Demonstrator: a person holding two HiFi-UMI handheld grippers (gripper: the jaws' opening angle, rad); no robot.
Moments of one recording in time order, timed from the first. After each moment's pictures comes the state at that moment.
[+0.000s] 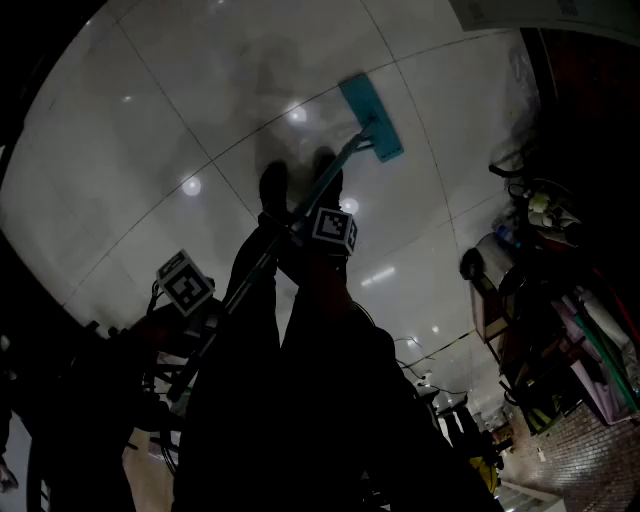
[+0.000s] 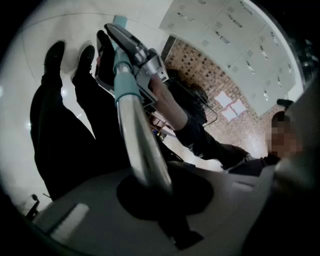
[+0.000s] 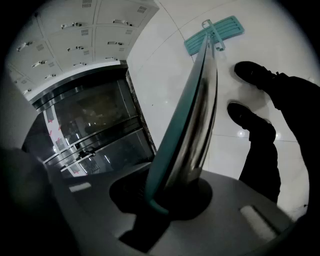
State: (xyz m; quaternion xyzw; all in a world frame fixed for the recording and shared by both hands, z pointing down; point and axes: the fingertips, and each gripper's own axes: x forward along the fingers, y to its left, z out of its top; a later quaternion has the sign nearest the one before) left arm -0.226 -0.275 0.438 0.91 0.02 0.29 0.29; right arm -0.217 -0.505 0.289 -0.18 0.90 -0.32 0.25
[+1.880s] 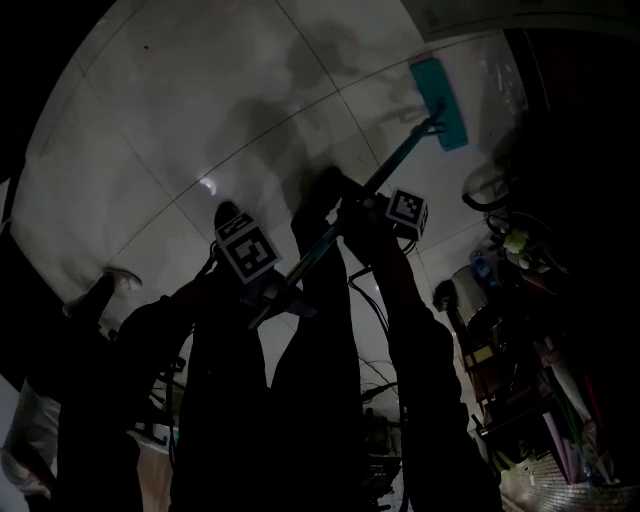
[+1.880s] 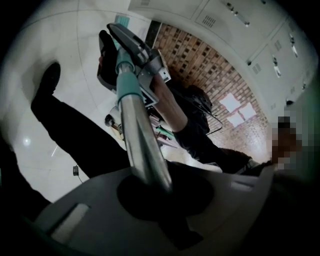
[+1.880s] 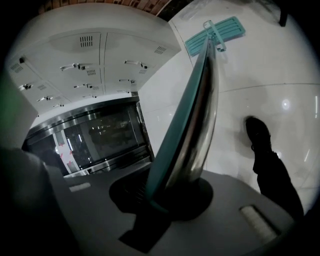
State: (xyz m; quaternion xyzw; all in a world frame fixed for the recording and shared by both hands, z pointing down) left arm 0.106 -0.299 0.227 0.91 0.04 0.32 0.25; right arm 0.136 -0.512 0.058 -0.19 0.90 -0.27 0.29
